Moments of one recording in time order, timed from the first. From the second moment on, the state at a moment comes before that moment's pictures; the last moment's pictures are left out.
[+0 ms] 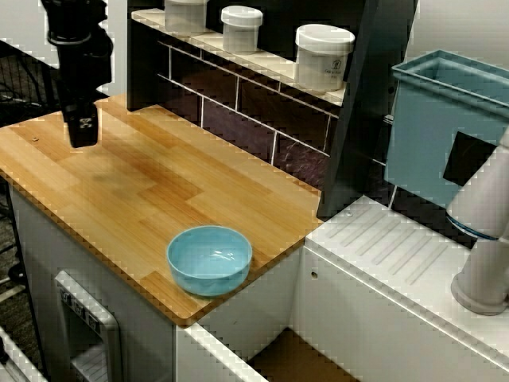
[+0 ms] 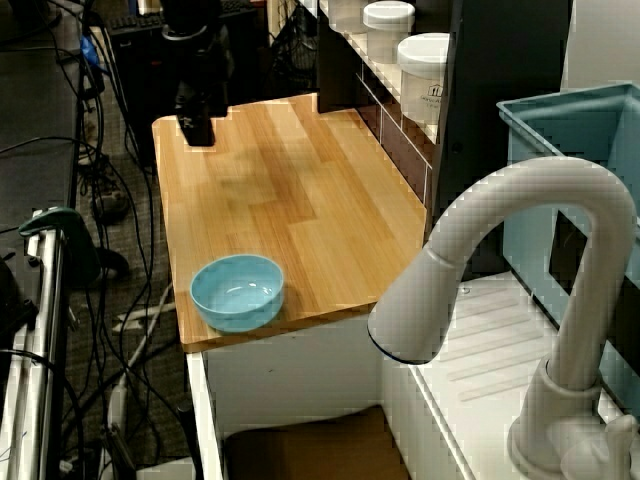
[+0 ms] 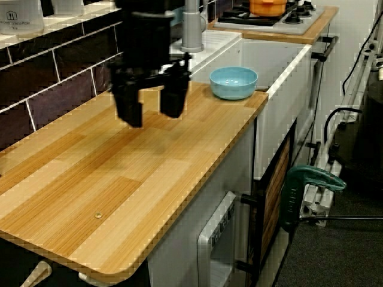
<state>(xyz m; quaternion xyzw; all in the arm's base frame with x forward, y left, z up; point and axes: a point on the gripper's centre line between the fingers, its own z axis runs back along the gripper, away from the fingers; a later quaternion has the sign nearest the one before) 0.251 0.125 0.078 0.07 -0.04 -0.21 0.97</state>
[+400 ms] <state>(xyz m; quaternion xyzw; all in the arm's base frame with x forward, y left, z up) 0.252 0.101 0.077 0.04 -0.04 -0.31 0.95</state>
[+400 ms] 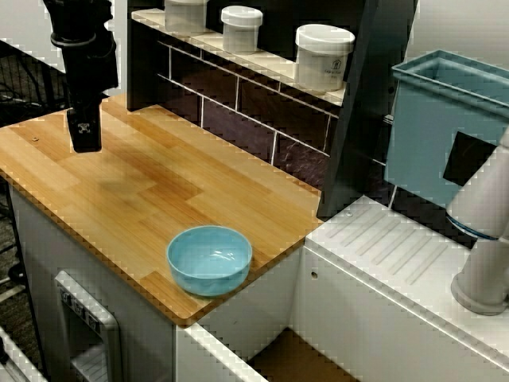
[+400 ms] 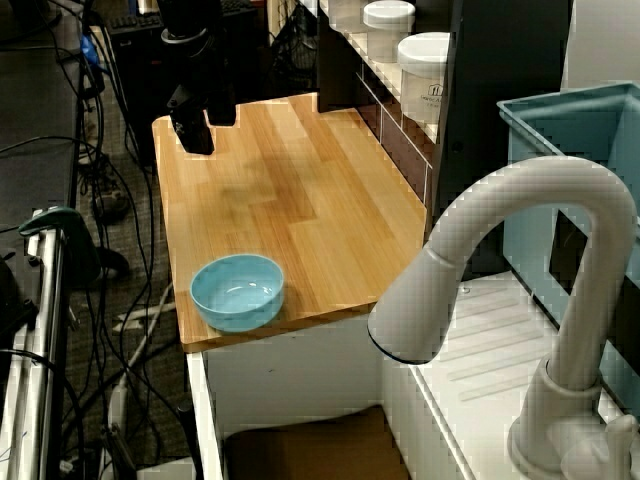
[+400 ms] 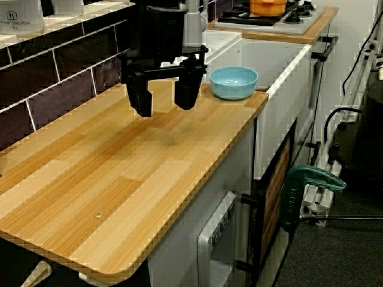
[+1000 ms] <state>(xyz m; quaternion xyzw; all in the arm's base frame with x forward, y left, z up) 0.243 0.054 0.059 0.01 -0.03 -0.49 0.87</state>
